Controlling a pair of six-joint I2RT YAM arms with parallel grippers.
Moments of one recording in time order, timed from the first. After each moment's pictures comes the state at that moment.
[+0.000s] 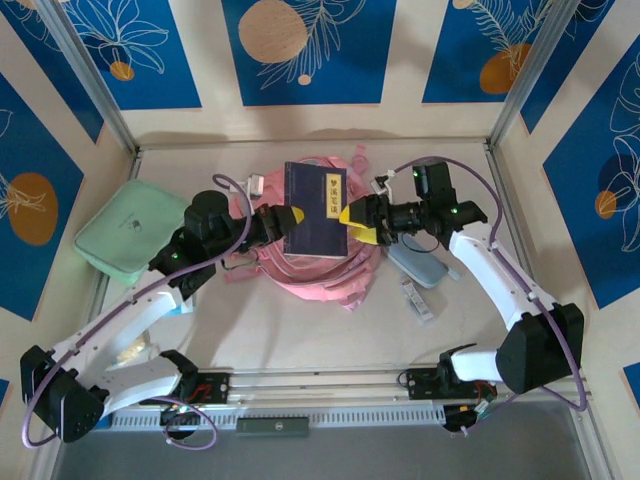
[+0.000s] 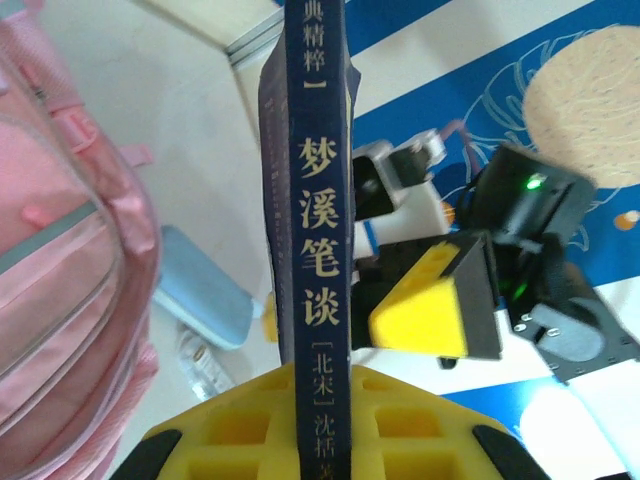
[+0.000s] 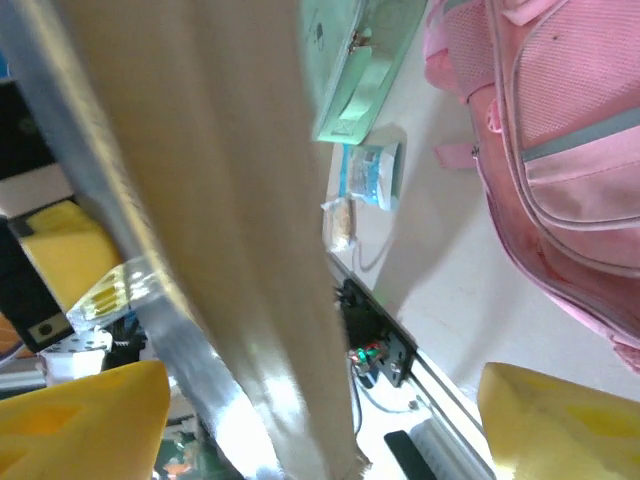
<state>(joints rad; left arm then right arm) -0.62 1.09 0.96 -0.05 0.44 -0.98 0.29 1.31 1.12 -0.56 -1.06 0.70</state>
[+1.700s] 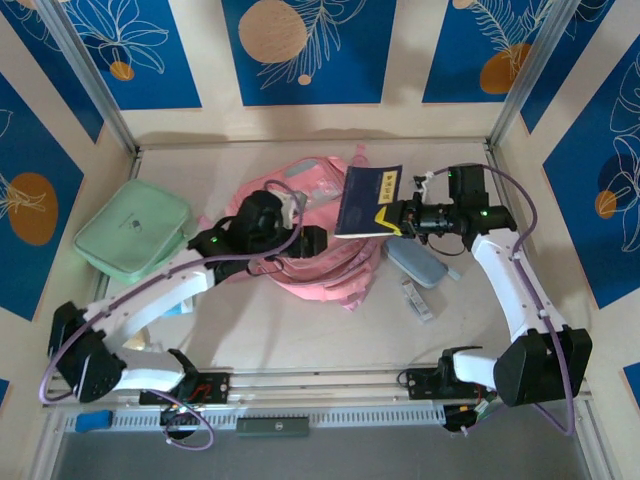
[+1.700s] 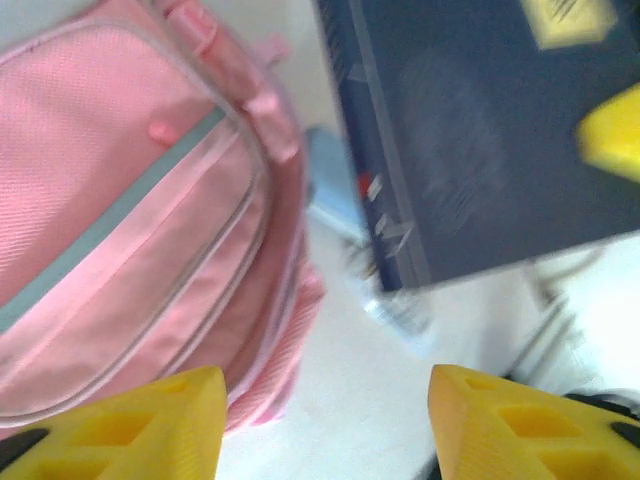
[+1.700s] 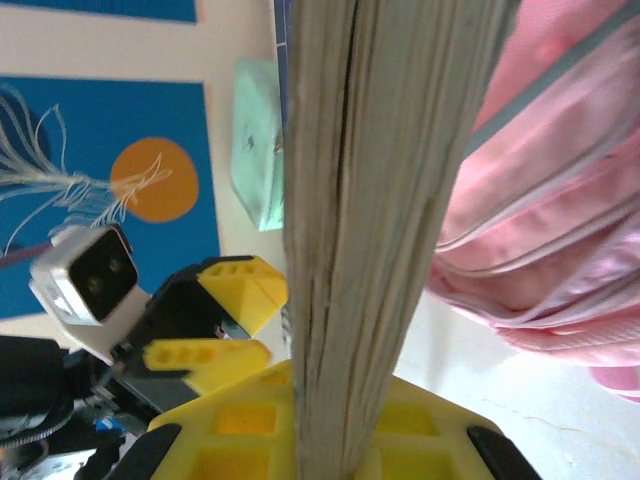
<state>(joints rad) -0.79 1.34 1.13 -0.44 0.21 -0.58 0.07 1.23 1.11 -0.75 -0.94 0.70</state>
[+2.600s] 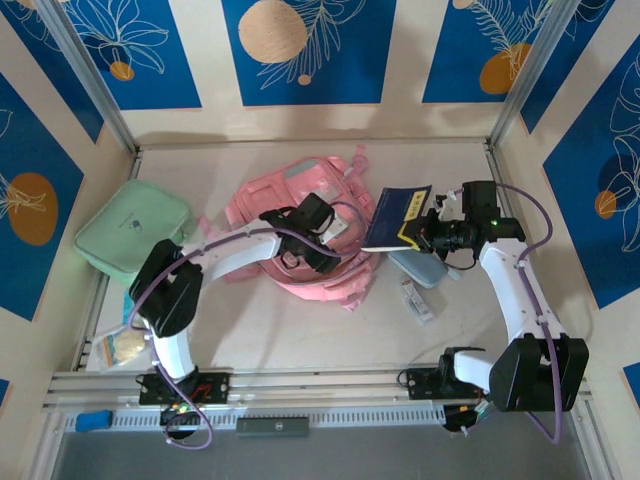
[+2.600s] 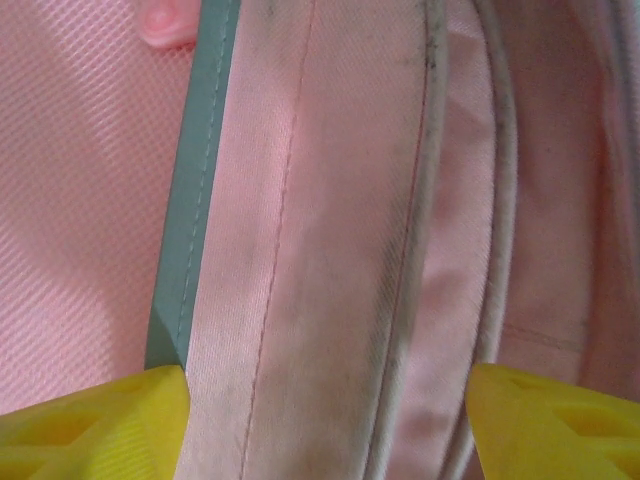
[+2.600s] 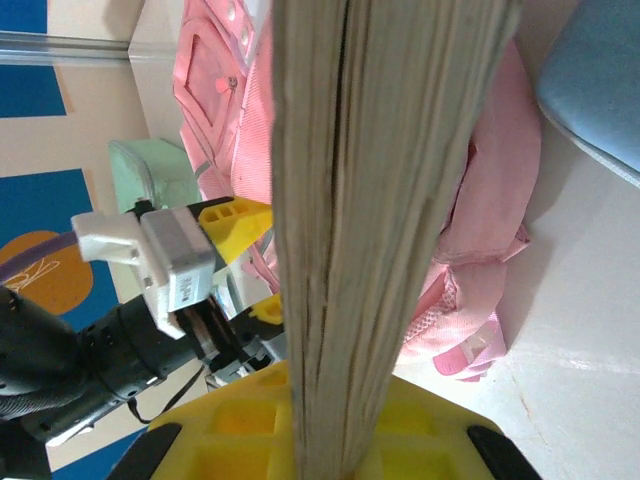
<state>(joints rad) -0.80 1.83 1.36 -0.60 0.03 0.11 -0.03 1.19 1.01 -0.84 -0.75 0.63</state>
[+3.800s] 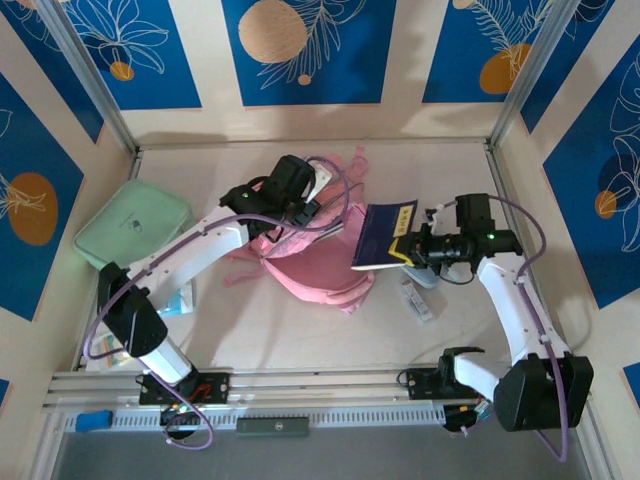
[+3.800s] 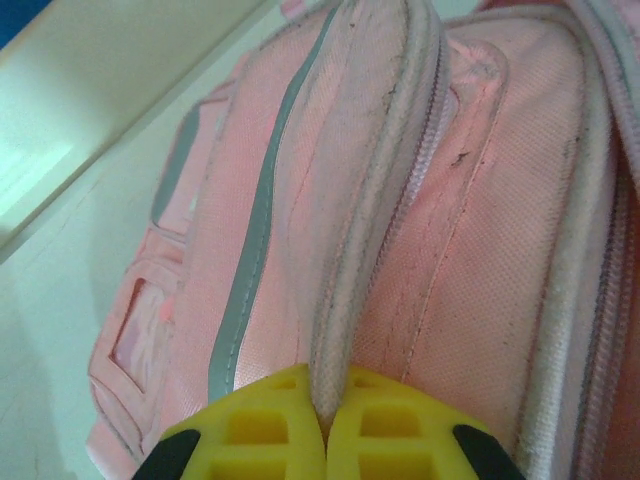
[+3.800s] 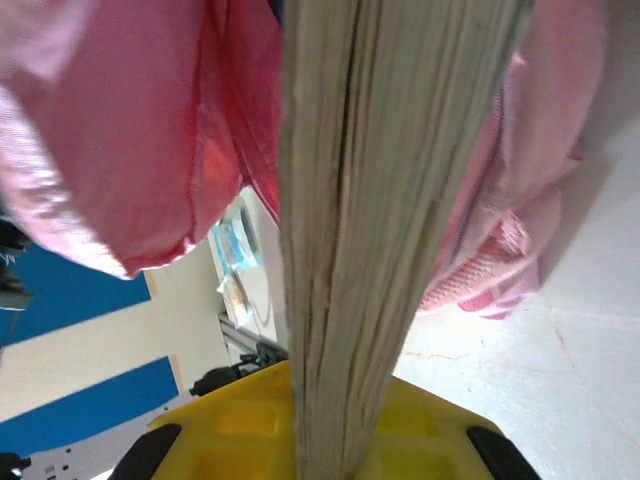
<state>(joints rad) -0.77 1.61 1.55 -0.70 -0.25 0.14 0.08 1.11 0.92 -0.87 -0.84 0.63</state>
